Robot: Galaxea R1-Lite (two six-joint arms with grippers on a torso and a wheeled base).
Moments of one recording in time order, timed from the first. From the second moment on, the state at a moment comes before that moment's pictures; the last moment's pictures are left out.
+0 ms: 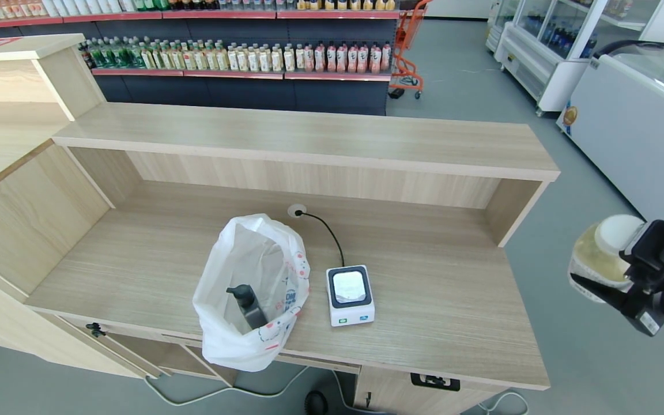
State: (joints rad) left arm 0.00 0.00 0.00 0.00 -0.03 0.01; right arm 0.00 1.25 -0.45 -0.56 0.19 -0.95
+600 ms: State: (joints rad) left arm 0.00 0.00 0.00 0.00 -0.03 0.01; right arm 0.00 1.36 -0.40 -0.72 0.22 -1.05
